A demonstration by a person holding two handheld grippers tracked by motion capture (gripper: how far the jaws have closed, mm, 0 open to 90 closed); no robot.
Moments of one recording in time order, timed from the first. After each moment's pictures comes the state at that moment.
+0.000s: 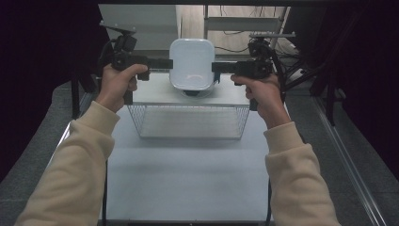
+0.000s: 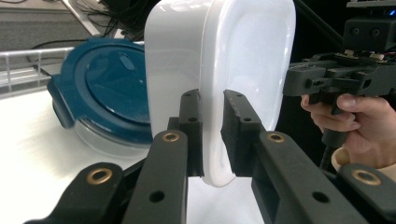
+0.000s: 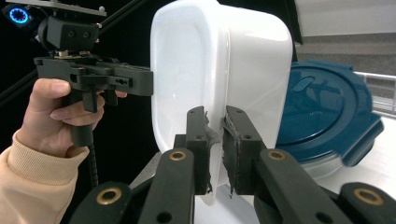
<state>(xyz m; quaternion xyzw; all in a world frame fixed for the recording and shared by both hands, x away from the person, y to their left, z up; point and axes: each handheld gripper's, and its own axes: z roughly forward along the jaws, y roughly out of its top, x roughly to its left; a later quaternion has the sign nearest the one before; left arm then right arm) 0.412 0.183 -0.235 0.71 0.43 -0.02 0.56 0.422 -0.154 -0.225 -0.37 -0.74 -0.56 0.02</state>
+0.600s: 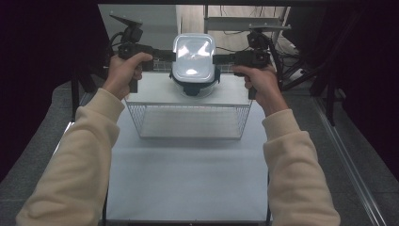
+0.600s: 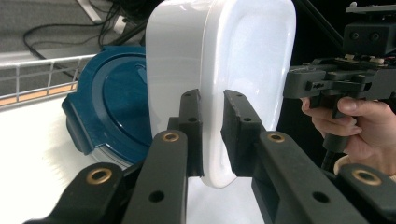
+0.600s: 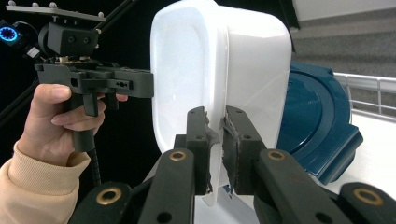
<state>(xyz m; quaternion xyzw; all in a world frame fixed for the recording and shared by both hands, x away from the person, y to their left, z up) 0.452 0.184 -0.239 0.70 0.45 -0.06 0.55 0.459 -0.153 -0.226 -0.41 -0.73 -0.55 0.05</state>
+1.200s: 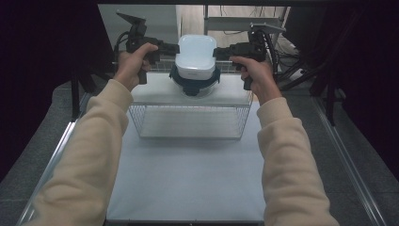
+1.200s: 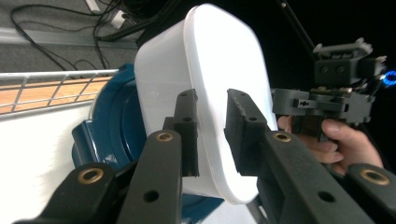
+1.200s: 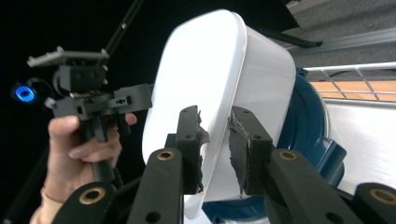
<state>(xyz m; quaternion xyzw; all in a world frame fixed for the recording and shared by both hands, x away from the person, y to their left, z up) 0.498 0.184 -0.254 0.64 0.51 -0.12 0.56 0.511 -0.159 -0.246 -0.50 -0.66 -0.55 0.14</state>
